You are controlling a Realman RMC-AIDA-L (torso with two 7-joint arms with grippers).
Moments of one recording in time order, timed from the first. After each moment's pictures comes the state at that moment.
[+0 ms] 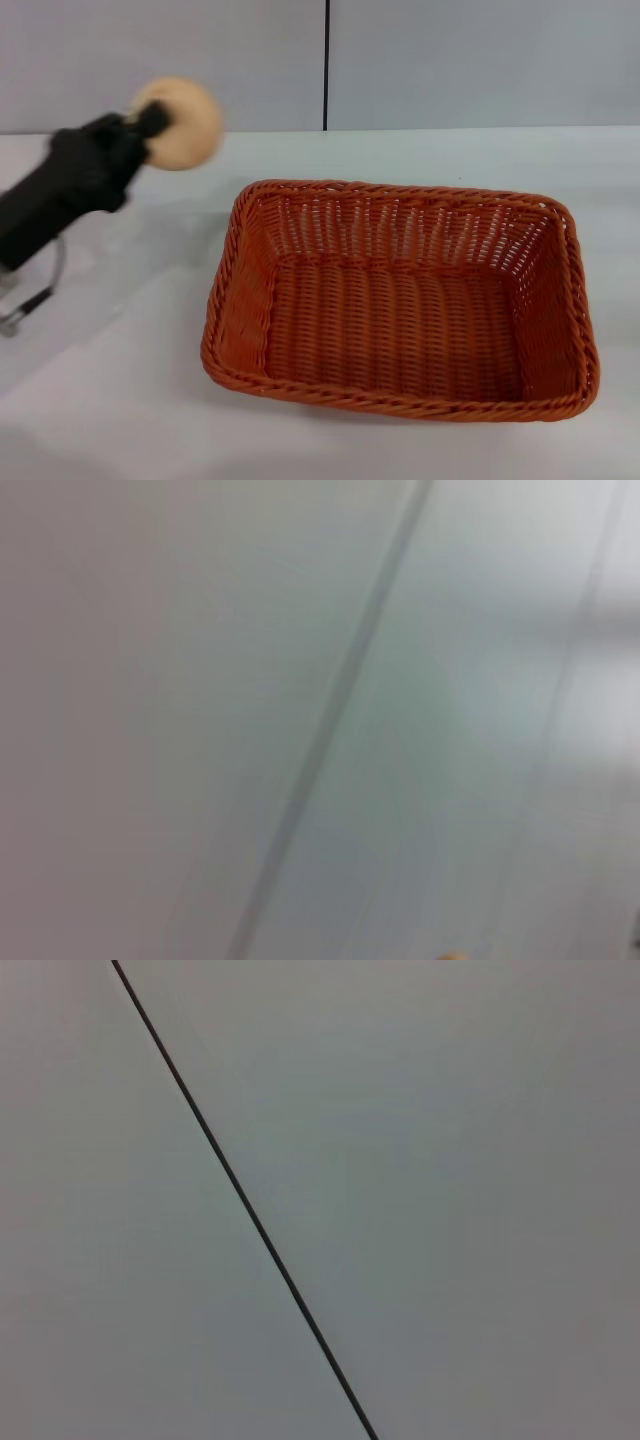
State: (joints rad) left arm -0.46 -2.06 0.07 0.25 1.97 1.80 -1.04; right arm 0.39 2.07 -0.19 -0.24 -1.09 -1.38 0.93
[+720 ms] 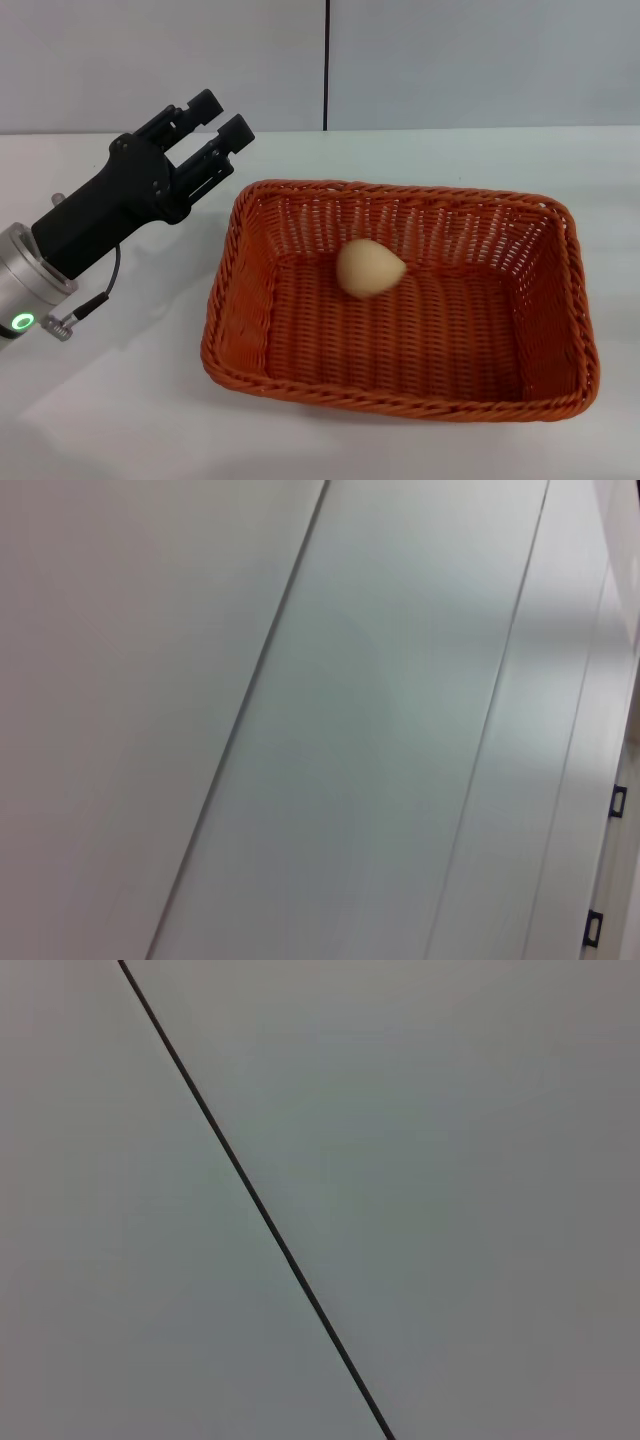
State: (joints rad) left arm -0.49 -2.07 0.13 0.12 1.94 1.77 -0.92; right arm 0.40 2.07 -0.20 -0.22 -1.10 -1.35 0.93
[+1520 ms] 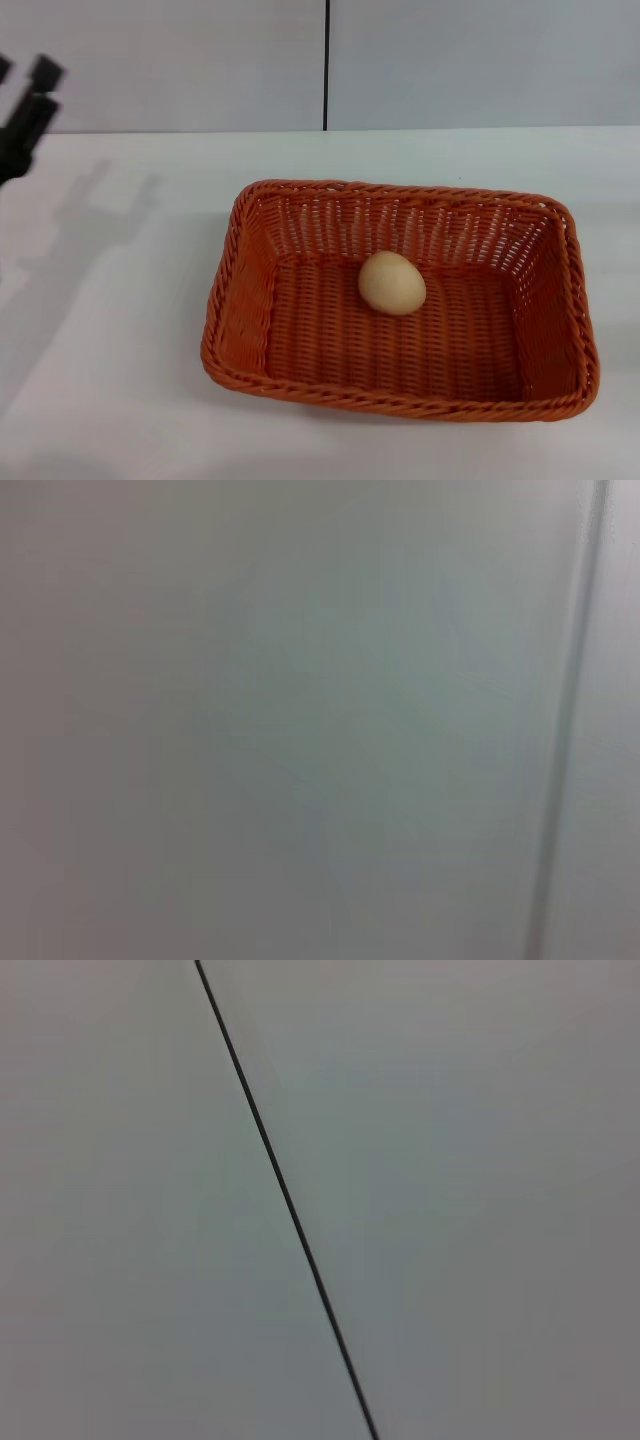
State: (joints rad) left arm -0.38 -2.07 -0.07 0.05 1.75 1.74 -0.75; right arm 0.35 2.07 -0.18 -0.22 -1.11 -1.44 0.77
